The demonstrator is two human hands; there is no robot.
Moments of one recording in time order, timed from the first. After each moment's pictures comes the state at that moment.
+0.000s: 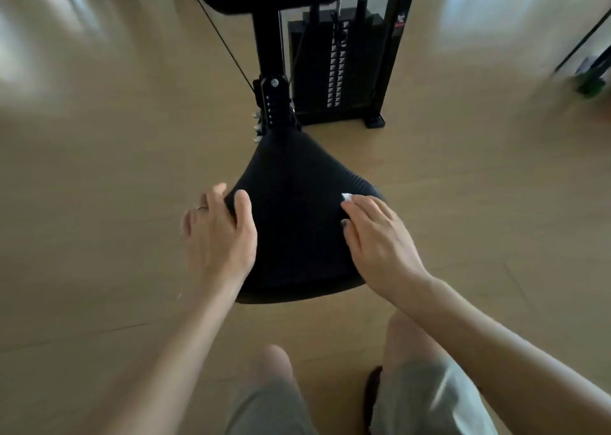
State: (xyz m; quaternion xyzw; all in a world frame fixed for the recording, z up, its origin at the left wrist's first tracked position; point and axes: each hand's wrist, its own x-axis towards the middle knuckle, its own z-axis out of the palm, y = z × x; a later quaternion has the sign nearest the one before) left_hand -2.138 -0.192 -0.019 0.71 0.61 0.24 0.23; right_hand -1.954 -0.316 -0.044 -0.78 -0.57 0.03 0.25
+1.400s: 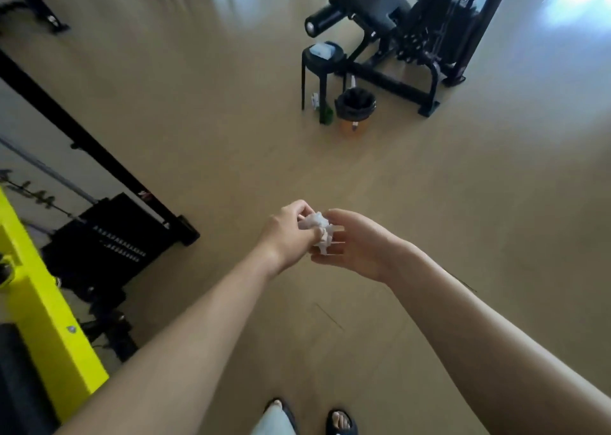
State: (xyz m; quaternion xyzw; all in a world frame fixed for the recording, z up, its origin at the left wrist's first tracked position) left_hand -1.449 -0.429 0.429 0.85 0.19 -0.08 0.48; right_hand -1.402 -0.580 0.442 -0.56 0.08 0.48 0.67
